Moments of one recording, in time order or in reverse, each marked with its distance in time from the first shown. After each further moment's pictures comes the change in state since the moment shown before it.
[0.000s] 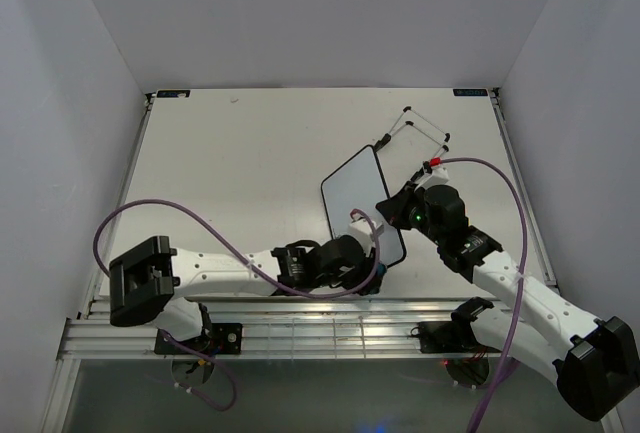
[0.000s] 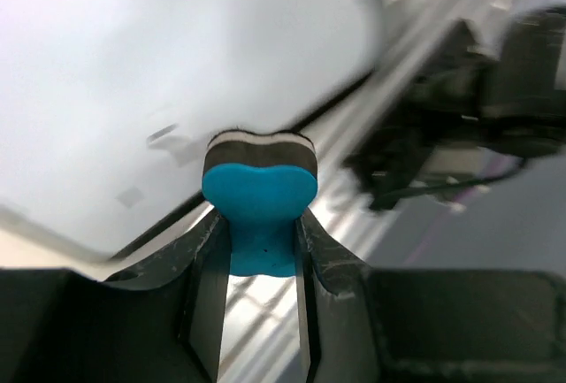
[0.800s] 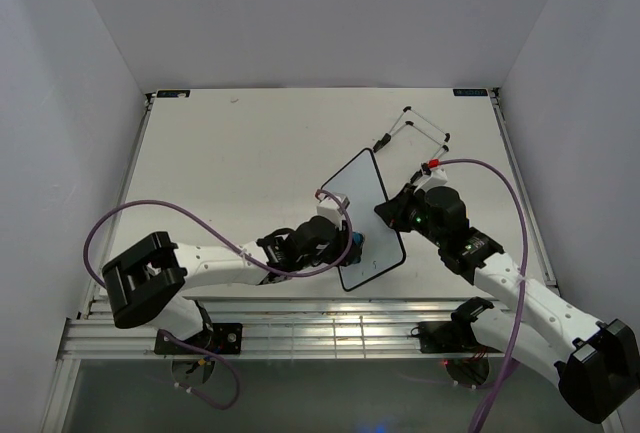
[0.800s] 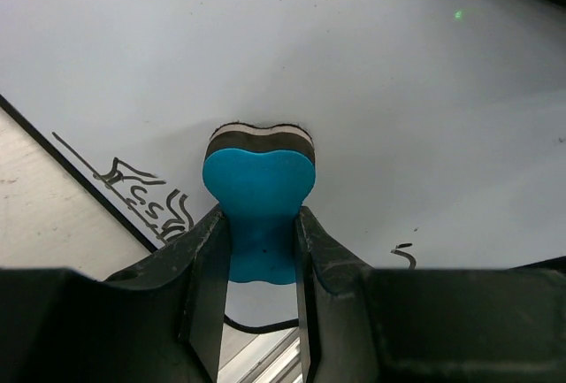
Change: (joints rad) left arm 0.209 -0.048 -0.224 0.242 -0.055 -0.065; right arm 0.011 -0.017 -0.004 0.002 -0.021 -0.002
